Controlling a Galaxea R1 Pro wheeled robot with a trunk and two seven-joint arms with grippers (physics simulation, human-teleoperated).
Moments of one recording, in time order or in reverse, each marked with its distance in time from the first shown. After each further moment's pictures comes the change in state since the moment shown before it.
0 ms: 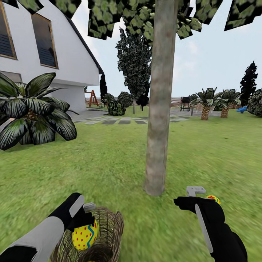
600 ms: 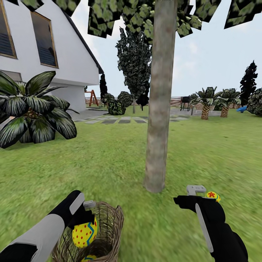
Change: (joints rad) left arm -0.016 0.001 -0.003 -0.011 0.000 0.031 0.007; right arm 0.000 0.002 0.000 -0.020 0.000 0.000 0.000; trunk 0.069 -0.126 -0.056
